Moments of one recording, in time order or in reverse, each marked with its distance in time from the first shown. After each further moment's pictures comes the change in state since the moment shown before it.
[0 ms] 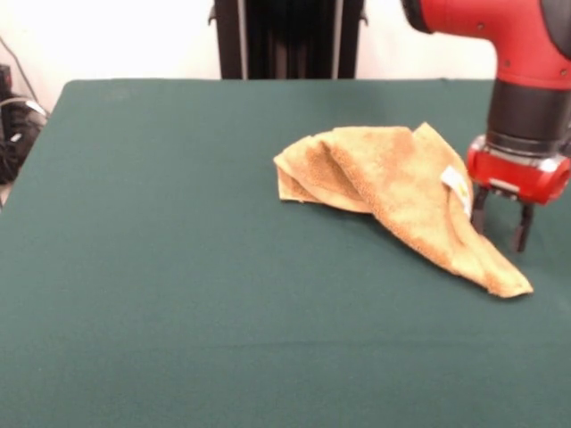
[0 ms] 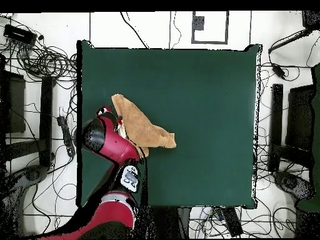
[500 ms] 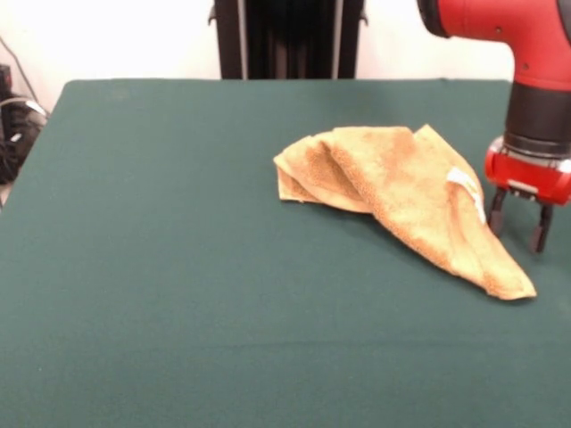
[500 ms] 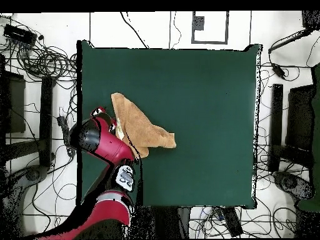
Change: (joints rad) arm 0.002 0.003 0.032 -0.001 0.019 -0.002 0.001
